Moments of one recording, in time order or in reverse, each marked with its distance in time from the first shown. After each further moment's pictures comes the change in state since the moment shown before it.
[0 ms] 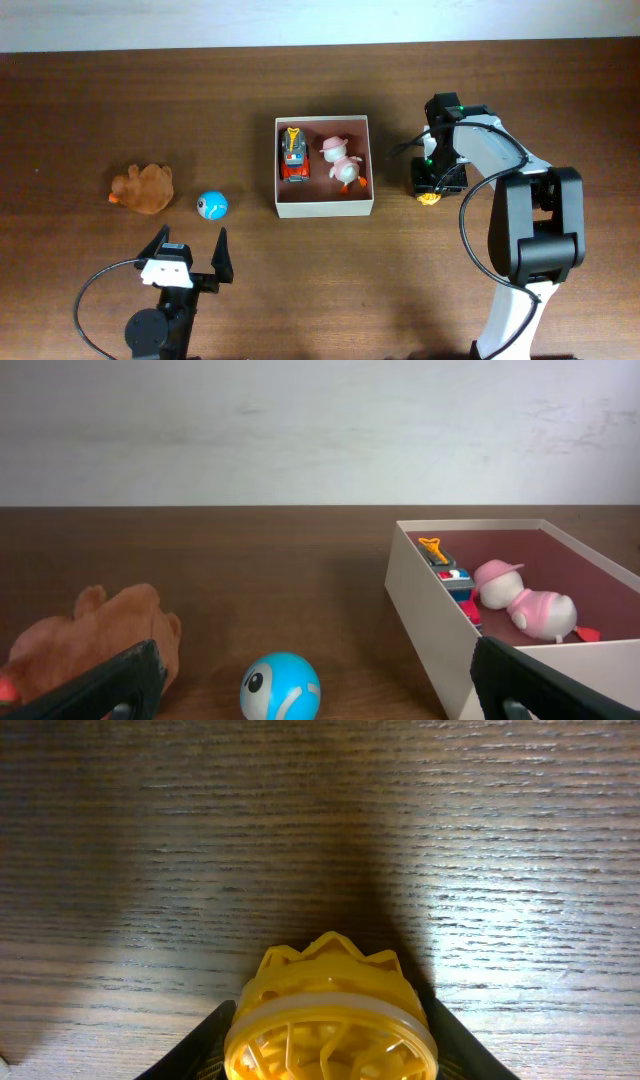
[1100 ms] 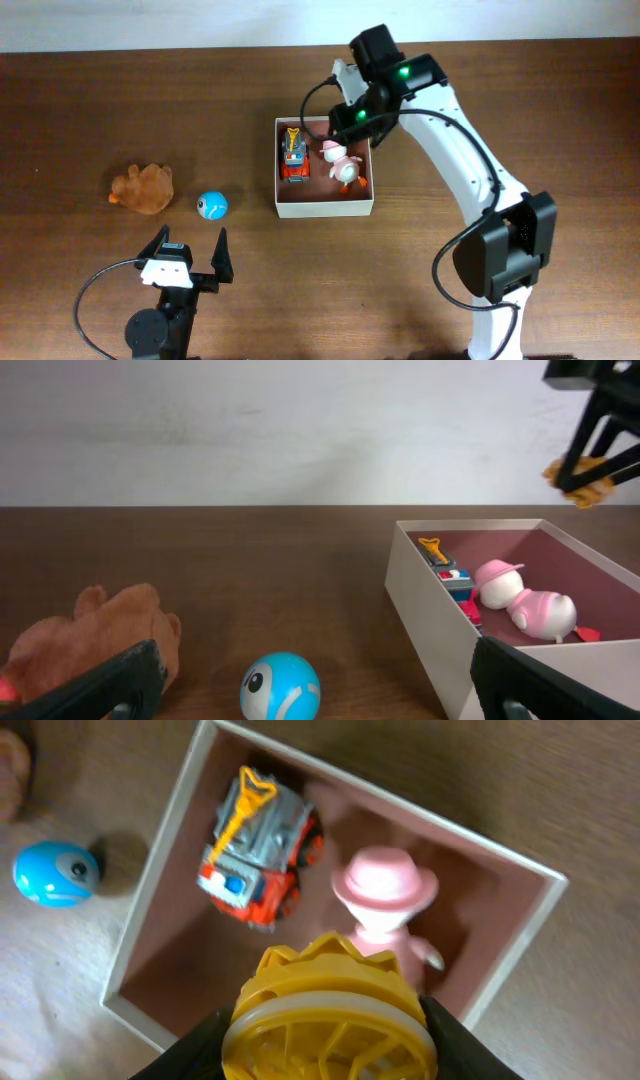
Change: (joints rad) left arm 0.000 0.000 0.000 0.000 0.000 0.000; right arm 0.306 -0.006 0.537 -0.097 -0.203 -0.109
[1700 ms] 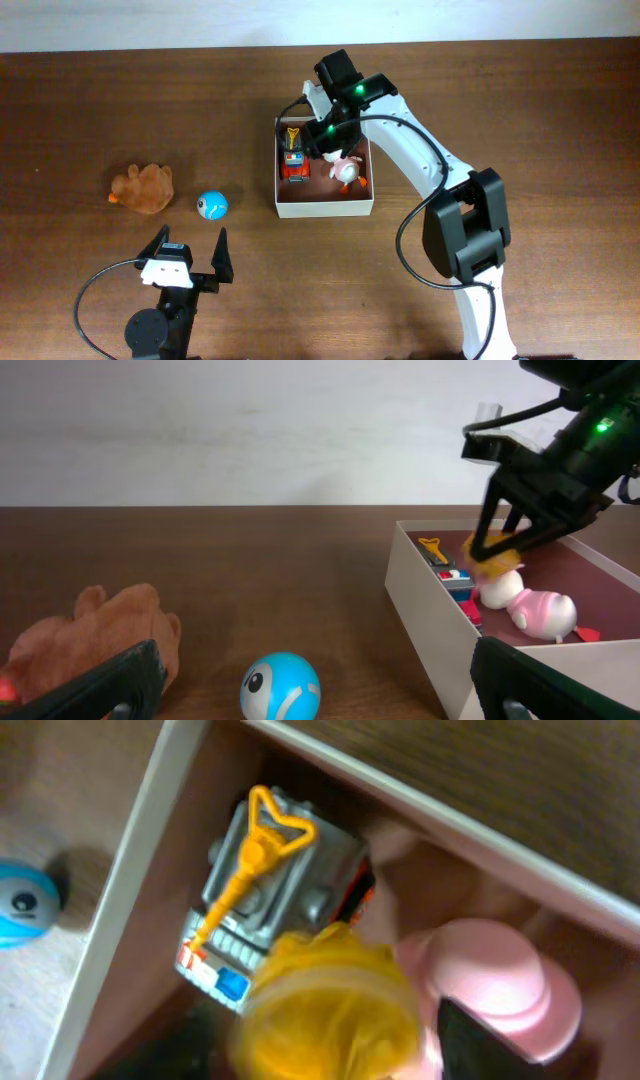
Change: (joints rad) left arm 0.000 0.000 0.000 0.000 0.000 0.000; right arm 0.072 0.177 0.000 0.152 -0.021 0.023
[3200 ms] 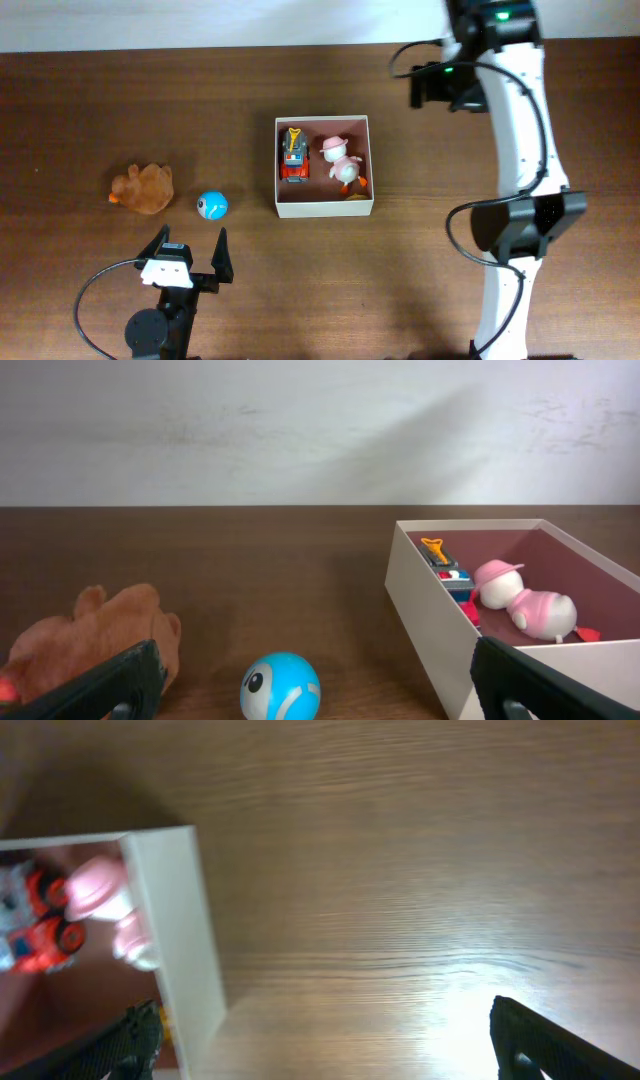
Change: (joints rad) left arm 0.000 0.000 0.000 0.000 0.000 0.000; right arm -0.386 0.012 0.585 -0.724 0.284 0.170
